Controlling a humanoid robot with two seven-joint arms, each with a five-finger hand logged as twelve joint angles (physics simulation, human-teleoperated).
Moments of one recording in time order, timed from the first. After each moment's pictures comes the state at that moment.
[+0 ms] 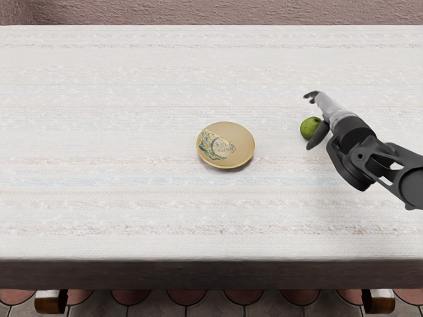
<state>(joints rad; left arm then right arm) 0.04 0.00 0.00 -0.22 0.08 0.16 0.12 0.88 -0.44 0.42 1.20 -1.27 -0.29 -0.61</state>
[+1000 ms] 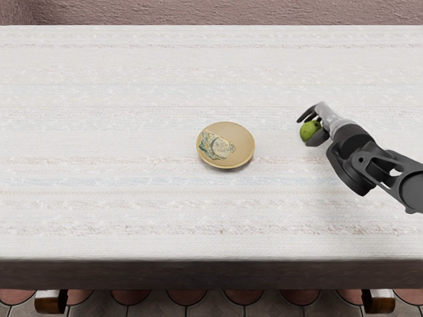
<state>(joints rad) 0.04 0.00 0.00 -0.22 0.08 0.16 0.12 0.85 -0.44 0.43 1.20 -1.21 -0.29 -0.61</state>
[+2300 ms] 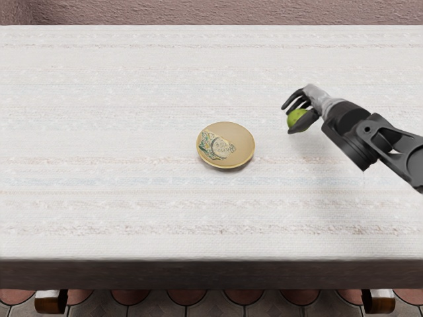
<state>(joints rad) 0.04 0.00 0.00 -0.22 0.08 0.16 0.12 0.95 -0.44 0.48 1.23 -1.02 -0.22 -0.61</state>
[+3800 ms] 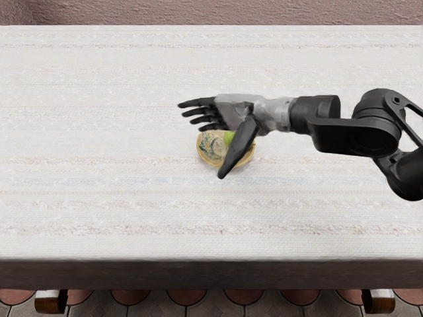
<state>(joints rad) 0.04 0.00 0.00 -0.22 0.08 0.16 0.12 0.79 -0.33 0.95 1.43 -0.62 0.50 -0.61</state>
